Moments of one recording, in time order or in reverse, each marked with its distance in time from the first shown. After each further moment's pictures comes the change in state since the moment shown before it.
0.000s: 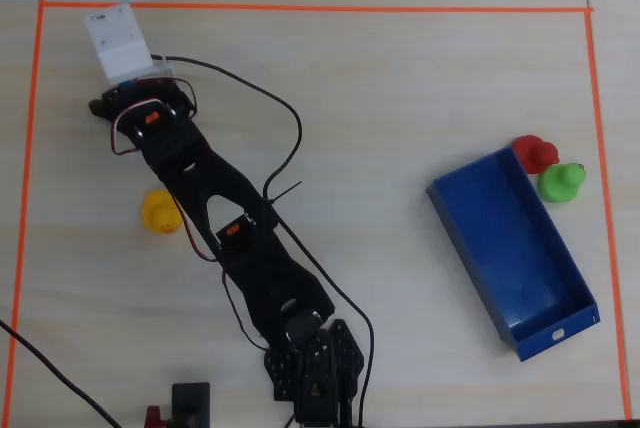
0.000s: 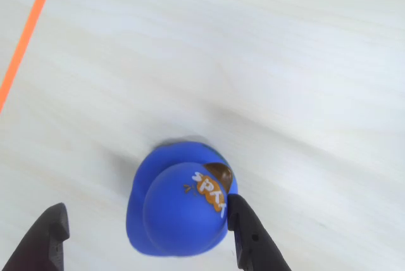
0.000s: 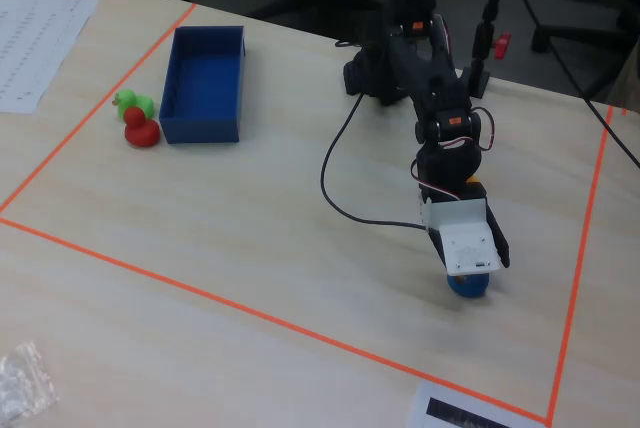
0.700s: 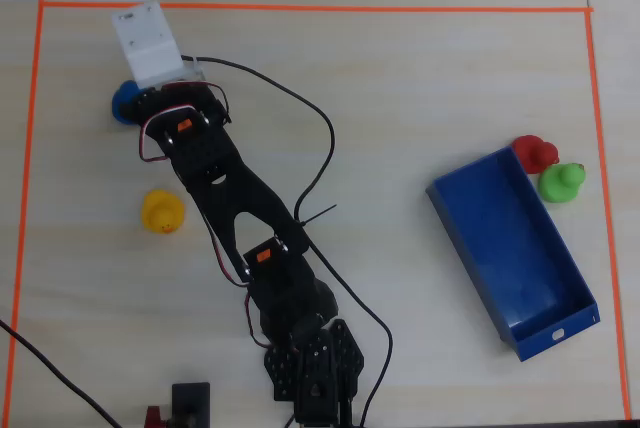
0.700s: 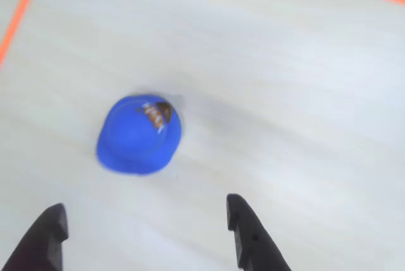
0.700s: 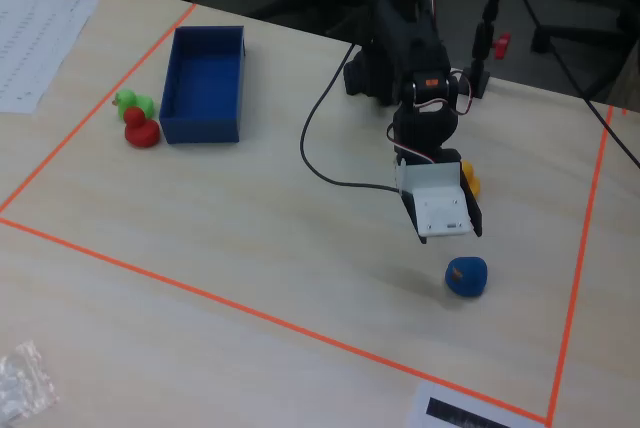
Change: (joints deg) arm 4.7 19.2 19.2 0.0 -4.8
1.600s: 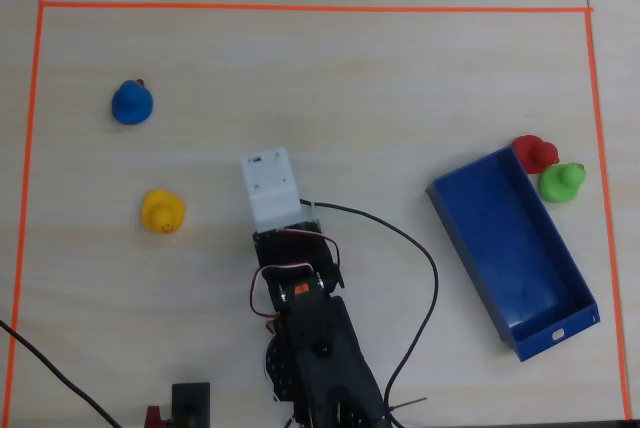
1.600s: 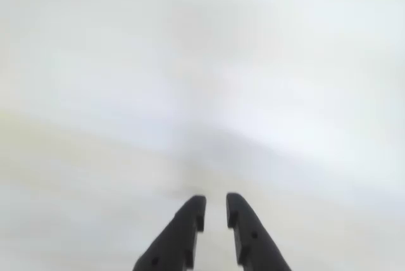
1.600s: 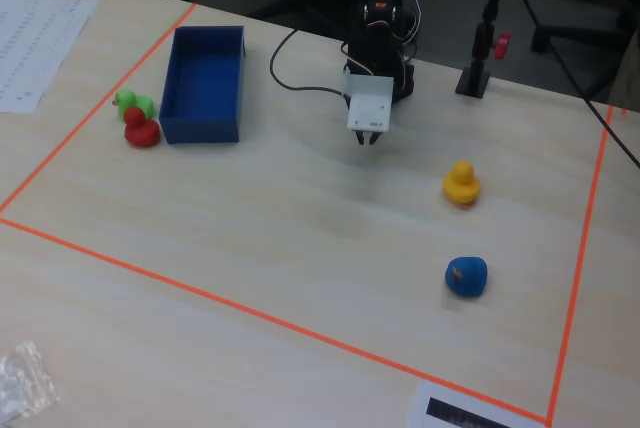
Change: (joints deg) arm 10.6 95.0 82.9 15.6 -4.5
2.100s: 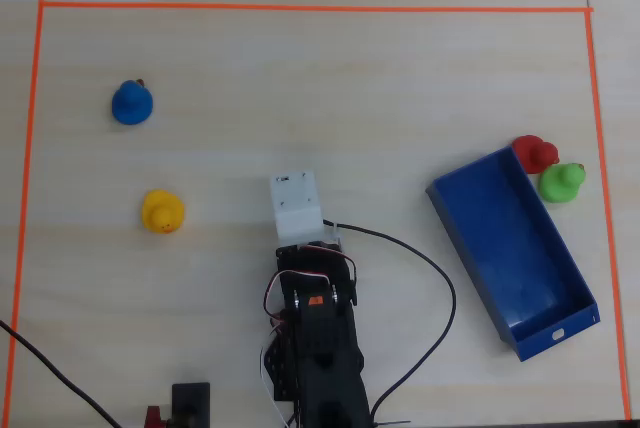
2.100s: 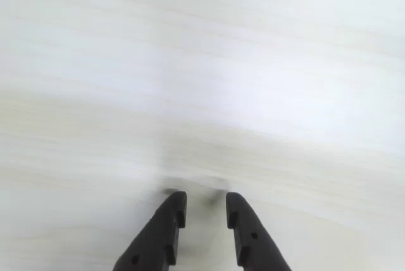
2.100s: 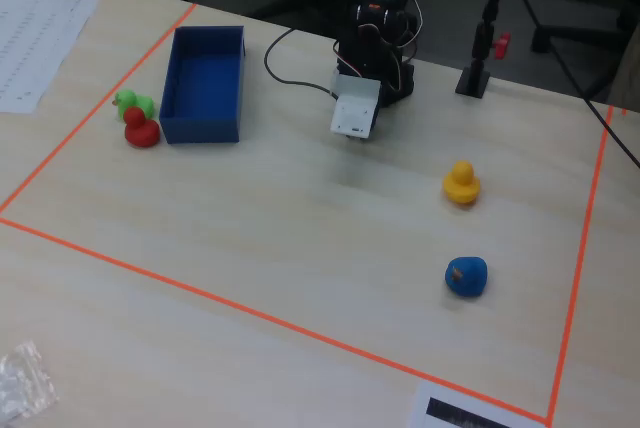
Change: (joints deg) arm 13.2 22.1 12.6 20.7 -9.1
